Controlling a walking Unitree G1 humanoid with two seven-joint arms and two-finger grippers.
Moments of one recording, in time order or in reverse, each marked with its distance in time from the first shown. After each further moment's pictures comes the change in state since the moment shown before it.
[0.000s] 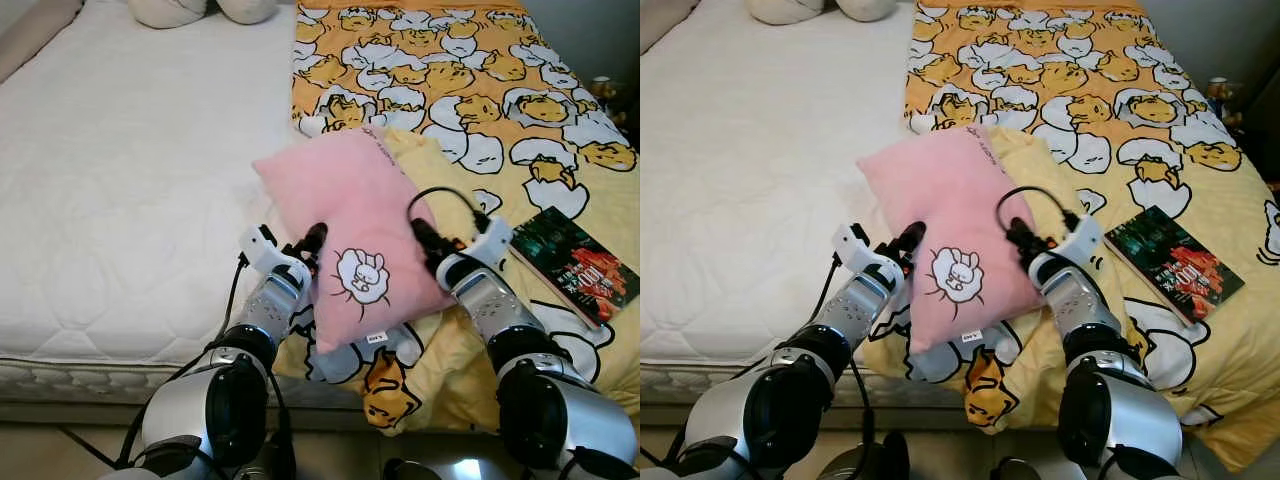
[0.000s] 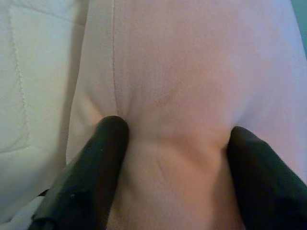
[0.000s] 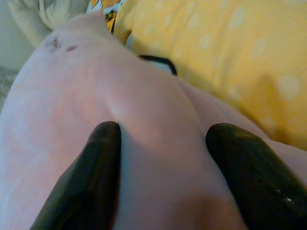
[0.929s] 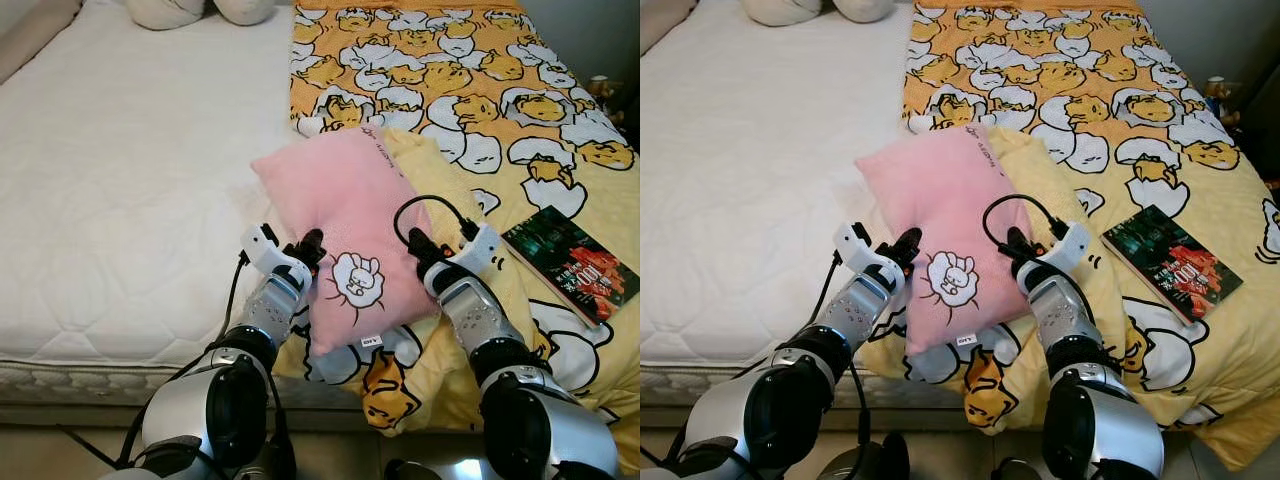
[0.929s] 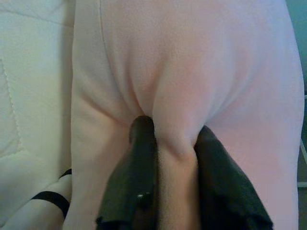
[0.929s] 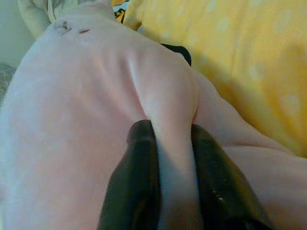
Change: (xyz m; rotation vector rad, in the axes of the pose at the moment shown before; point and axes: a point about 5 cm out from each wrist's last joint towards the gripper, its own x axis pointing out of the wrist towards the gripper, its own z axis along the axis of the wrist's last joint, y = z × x) left arm 0.000 -0.001 -0.002 0.050 0.008 -0.027; right arm -0.001 0.006 -0.020 -0.021 -0.020 0.024
